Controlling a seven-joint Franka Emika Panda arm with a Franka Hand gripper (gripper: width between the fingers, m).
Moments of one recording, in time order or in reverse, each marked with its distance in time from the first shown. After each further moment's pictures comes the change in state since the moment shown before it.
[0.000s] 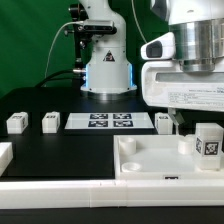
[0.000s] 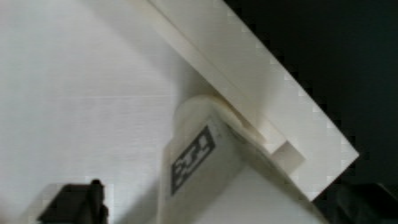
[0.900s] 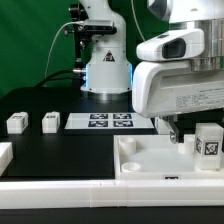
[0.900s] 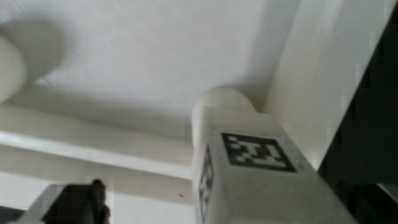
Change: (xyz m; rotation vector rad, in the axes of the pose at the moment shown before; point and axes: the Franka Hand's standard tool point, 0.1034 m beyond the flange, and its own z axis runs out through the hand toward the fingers) arm 0.007 0.006 -0.001 -0.046 0.012 -0.989
